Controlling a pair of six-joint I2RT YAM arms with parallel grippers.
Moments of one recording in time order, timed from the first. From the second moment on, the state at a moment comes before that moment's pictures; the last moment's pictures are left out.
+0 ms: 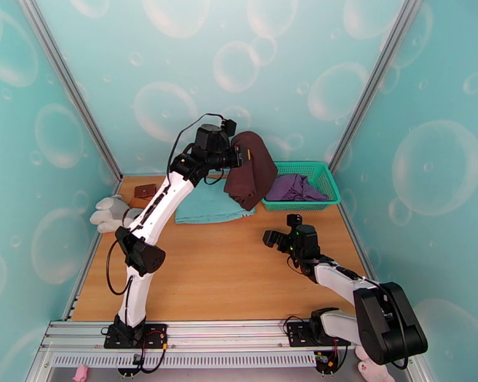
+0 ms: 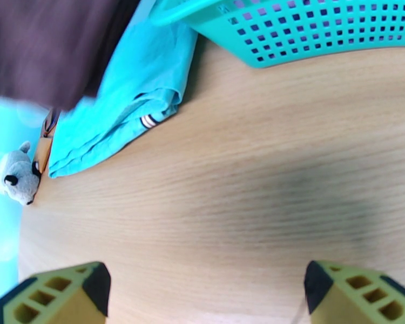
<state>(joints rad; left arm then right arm) -0.61 2.19 2.51 -0.64 0.31 -0.51 0.16 1.26 0.39 0.27 -0.28 0.46</state>
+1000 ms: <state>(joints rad) -0.36 2.33 2.33 -0.41 0.25 -0.73 0.16 1.33 0.41 0.29 -0.34 0.46</state>
